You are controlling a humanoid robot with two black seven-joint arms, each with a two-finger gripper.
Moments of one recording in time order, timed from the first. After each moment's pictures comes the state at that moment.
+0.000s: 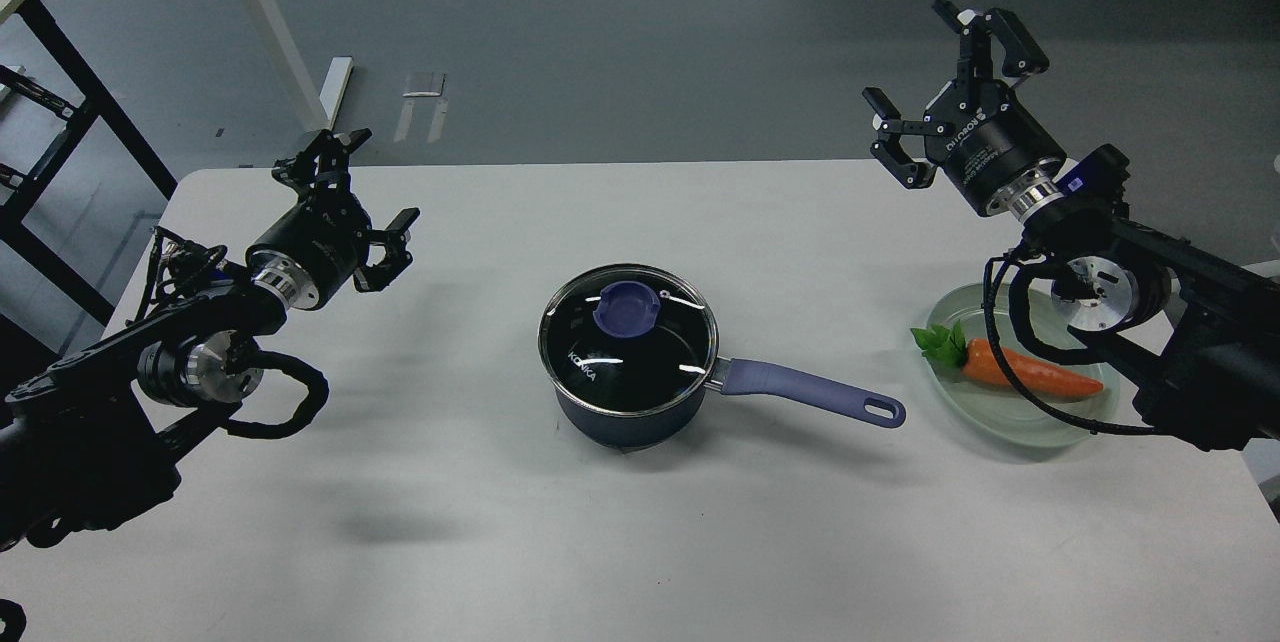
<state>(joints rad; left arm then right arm) -0.67 0.48 -0.48 -0.91 -0.04 -0.18 -0.33 0.89 -0.46 0.32 0.86 0.13 0.35 0.49</state>
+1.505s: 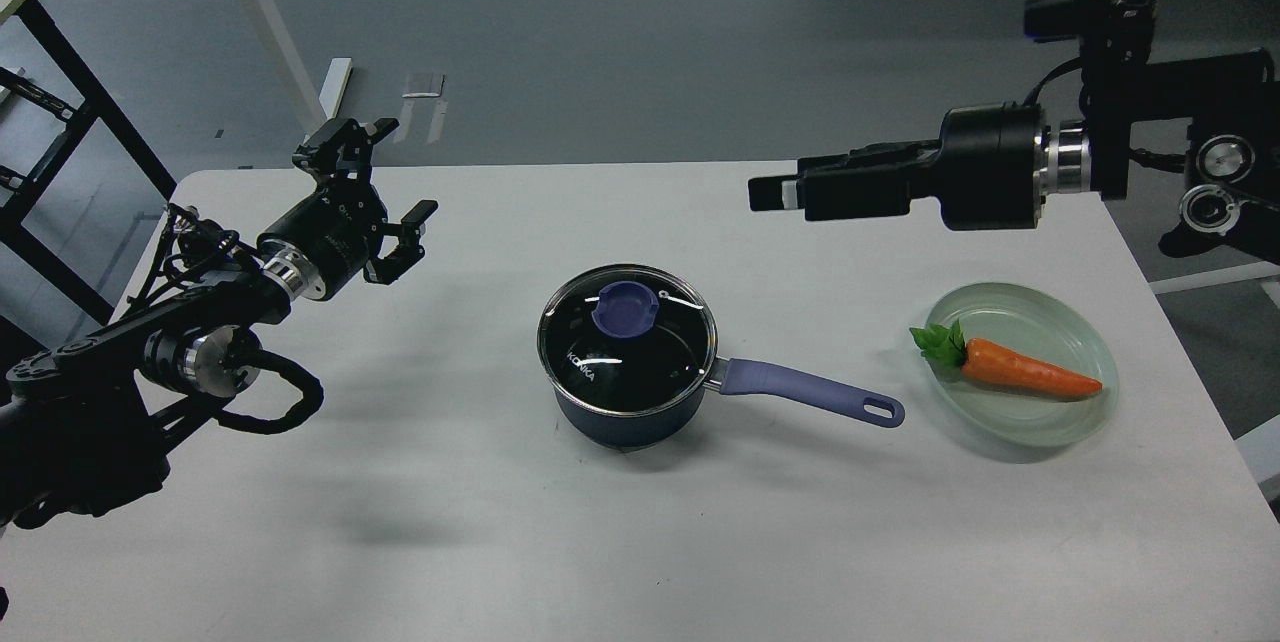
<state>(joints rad) -0.74 0.50 -0.38 -0.91 0.02 -0.24 -0.36 1.45 -0.80 -0.12 1.47 -1.38 0.35 0.49</state>
